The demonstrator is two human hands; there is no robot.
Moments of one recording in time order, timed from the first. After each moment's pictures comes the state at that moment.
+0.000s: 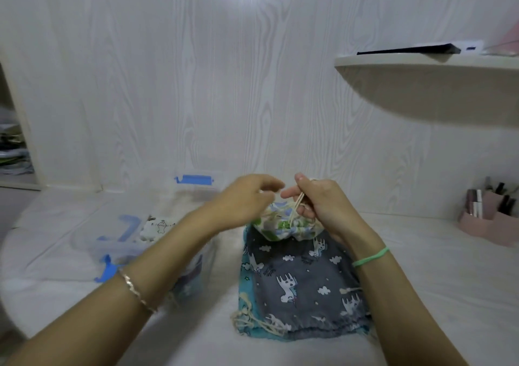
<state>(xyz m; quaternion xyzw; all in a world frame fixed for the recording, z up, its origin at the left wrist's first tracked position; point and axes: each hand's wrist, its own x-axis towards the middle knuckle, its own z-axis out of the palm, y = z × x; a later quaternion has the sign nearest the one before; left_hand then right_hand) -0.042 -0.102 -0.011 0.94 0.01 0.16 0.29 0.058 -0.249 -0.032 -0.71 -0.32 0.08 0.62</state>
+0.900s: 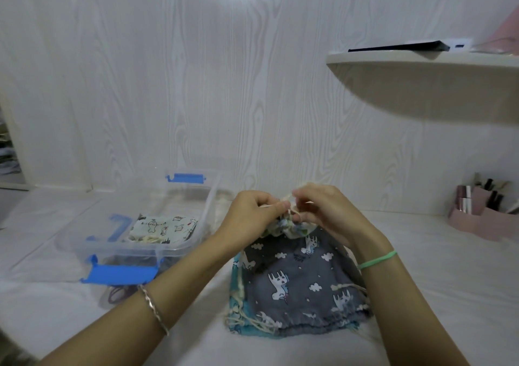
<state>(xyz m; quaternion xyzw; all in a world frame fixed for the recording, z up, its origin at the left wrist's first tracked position) -0.019 -0.127 -0.060 0.80 0.04 0.23 0.56 0.062 -0.269 -0.034 -0.67 -0.28 0.19 0.66</state>
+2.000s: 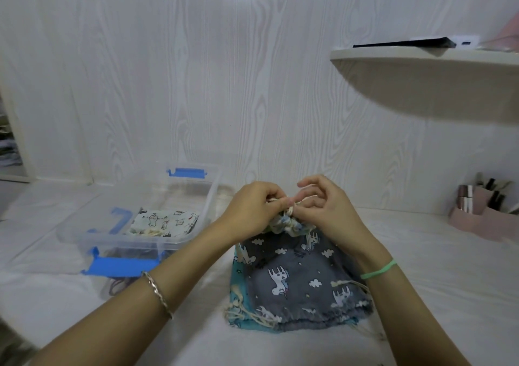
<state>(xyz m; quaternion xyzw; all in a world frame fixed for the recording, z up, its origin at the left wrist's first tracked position) -0.014 -0.122 -0.050 0.89 0.01 0.23 0.40 0.066 -0.279 -0.059 -0.71 -0.37 0.03 0.60</state>
